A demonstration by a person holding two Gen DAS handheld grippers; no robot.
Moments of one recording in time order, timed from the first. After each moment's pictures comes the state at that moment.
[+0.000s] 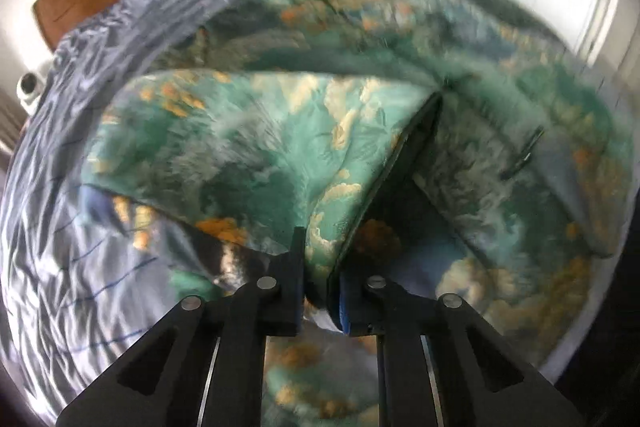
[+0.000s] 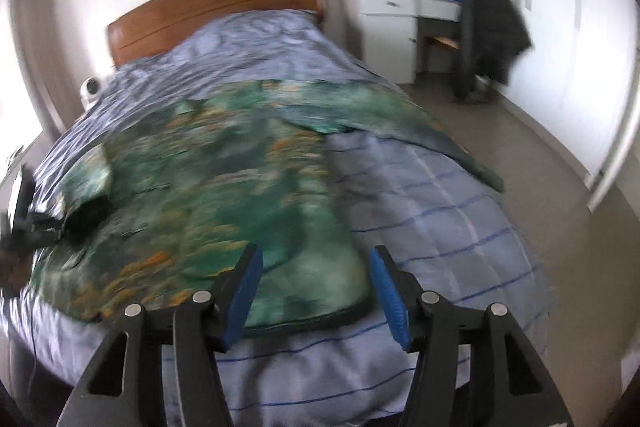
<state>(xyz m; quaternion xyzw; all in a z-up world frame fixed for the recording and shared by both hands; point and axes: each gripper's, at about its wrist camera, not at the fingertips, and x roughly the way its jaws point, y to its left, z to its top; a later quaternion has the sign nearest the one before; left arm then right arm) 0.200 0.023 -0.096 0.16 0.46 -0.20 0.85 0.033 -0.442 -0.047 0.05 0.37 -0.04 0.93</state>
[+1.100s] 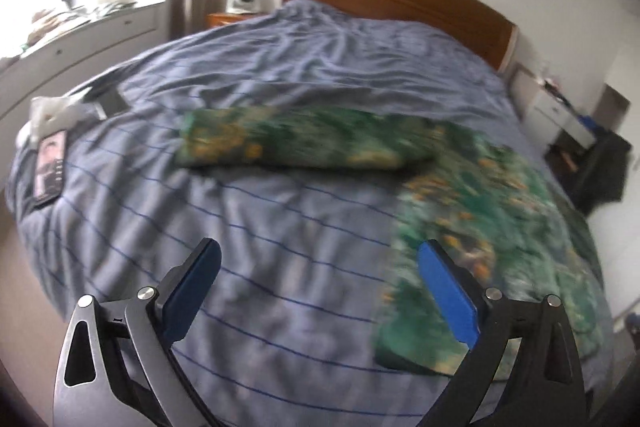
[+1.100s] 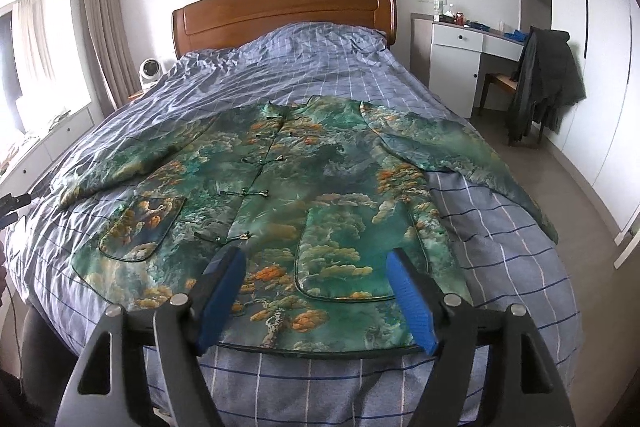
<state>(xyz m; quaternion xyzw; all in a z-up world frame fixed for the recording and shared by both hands) 0.063 0.205 -0.025 -0.15 0.34 0.08 0.92 0.012 -0.343 -0.023 0.01 0.34 0.04 0.94</state>
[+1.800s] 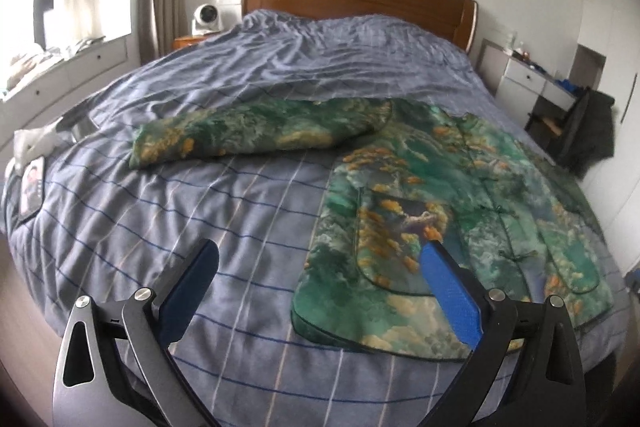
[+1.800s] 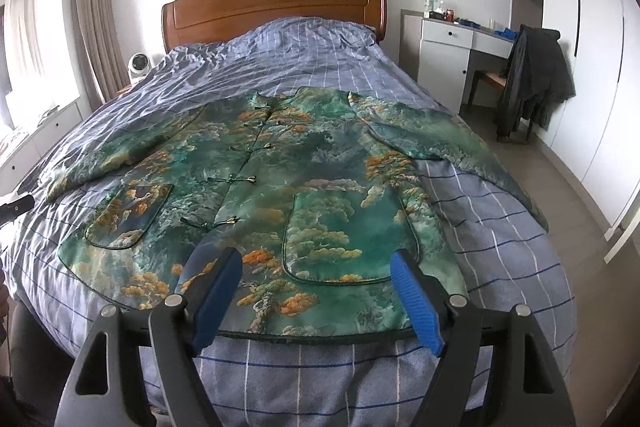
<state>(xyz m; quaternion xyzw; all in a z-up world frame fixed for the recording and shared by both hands) 0.048 0.116 -0.034 -0.08 0.33 0.06 0.94 0.004 -0.340 -0.036 -0.01 0.35 0.02 0.94</state>
